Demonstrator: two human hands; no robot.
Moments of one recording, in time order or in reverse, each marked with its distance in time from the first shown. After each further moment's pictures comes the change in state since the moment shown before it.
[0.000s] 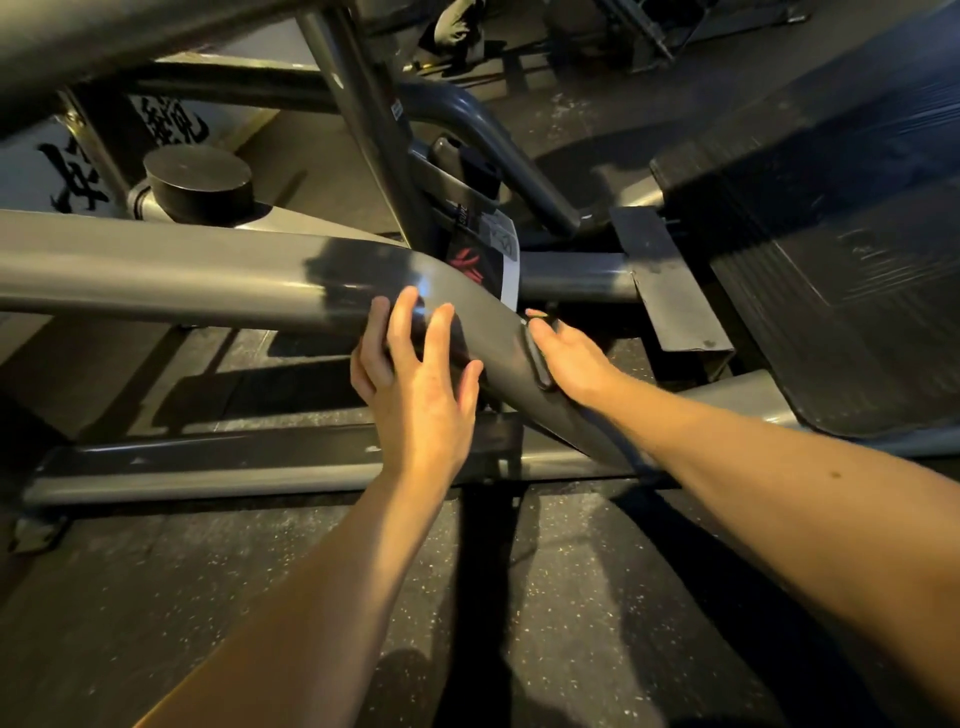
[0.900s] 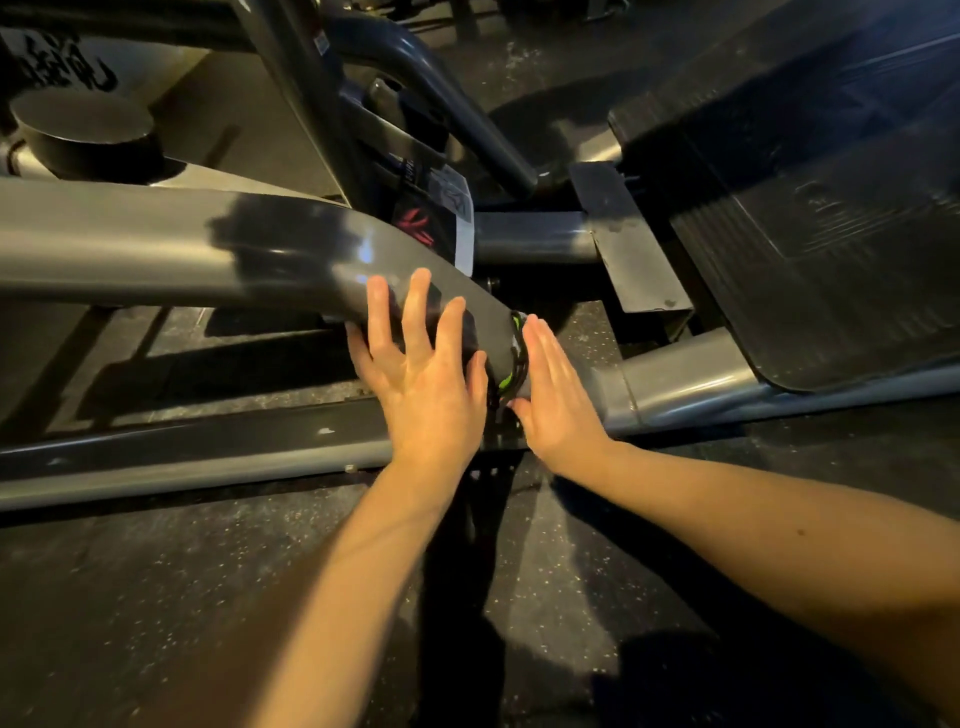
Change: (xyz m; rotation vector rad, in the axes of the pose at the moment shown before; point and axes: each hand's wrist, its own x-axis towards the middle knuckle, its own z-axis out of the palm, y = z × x) left_hand -0.020 0.035 0.024 -0.039 -0.163 0.075; right_hand -0.059 0.081 0.041 -0.267 0.241 -0.432
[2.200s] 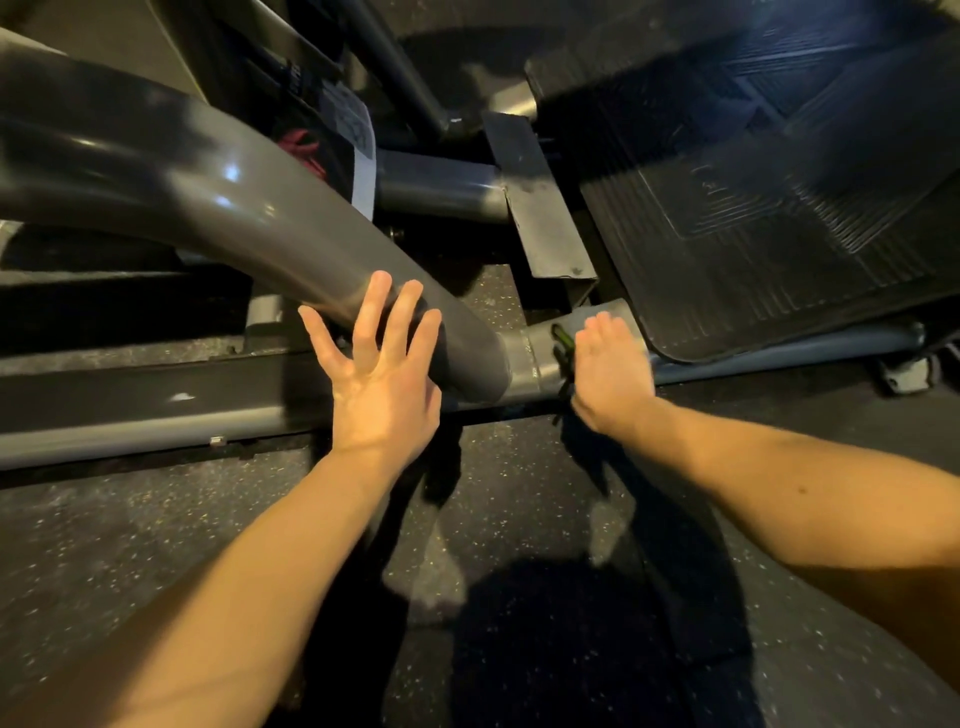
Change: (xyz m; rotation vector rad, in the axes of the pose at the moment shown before) left_hand -0.033 0.023 0.044 0.054 -0.249 0.228; right_hand -0.030 0.102 -0.107 -1.255 -0.530 0.136
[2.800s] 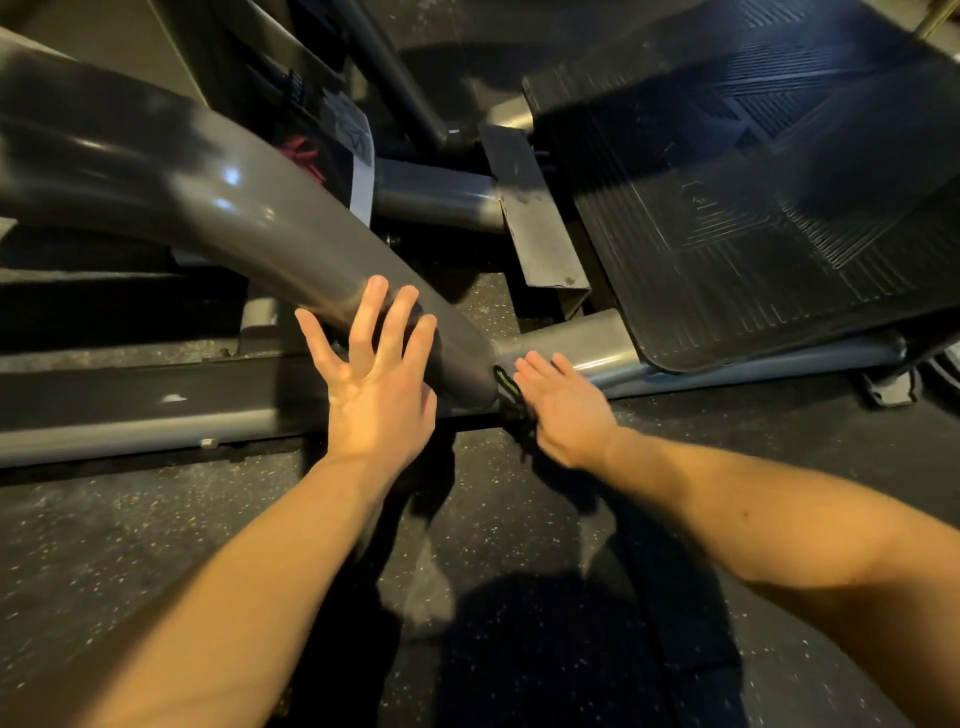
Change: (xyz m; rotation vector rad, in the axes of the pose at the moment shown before) left_hand 0.001 0.004 0.000 0.077 -0.020 -0.019; right_hand -0.010 -0.033 0.009 0.355 0.082 -0.255
